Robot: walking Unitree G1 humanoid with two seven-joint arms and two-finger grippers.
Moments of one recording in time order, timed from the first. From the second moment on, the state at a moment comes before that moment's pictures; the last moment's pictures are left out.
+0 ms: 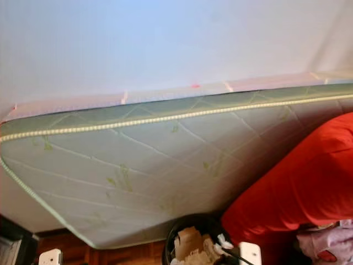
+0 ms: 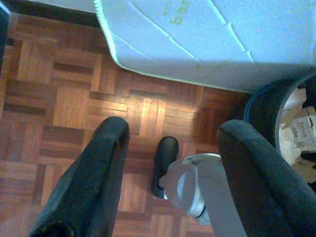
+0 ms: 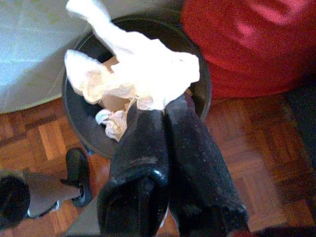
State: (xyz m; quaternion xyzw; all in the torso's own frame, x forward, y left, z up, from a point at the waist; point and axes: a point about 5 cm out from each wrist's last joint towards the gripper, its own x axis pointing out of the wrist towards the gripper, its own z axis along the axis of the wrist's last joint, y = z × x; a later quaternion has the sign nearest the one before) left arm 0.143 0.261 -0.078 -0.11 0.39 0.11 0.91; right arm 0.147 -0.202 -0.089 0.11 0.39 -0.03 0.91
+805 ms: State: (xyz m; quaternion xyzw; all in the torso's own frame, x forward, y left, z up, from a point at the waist) left arm 0.286 0.204 0.016 -0.10 0.09 0.02 0.99; right arm 0.149 -0.206 -0.080 0.12 0.32 -0.01 0.94
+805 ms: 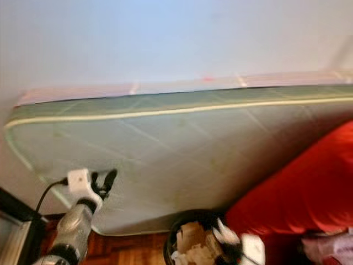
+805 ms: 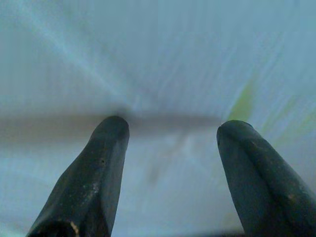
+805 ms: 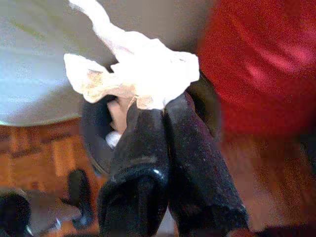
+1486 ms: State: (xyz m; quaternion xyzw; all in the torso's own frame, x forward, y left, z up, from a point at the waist) left arm 0.247 0.206 -0.009 -0.10 0.12 0.02 0.99; right arm 0.292 -0.168 0.007 0.12 0.13 0.01 0.98
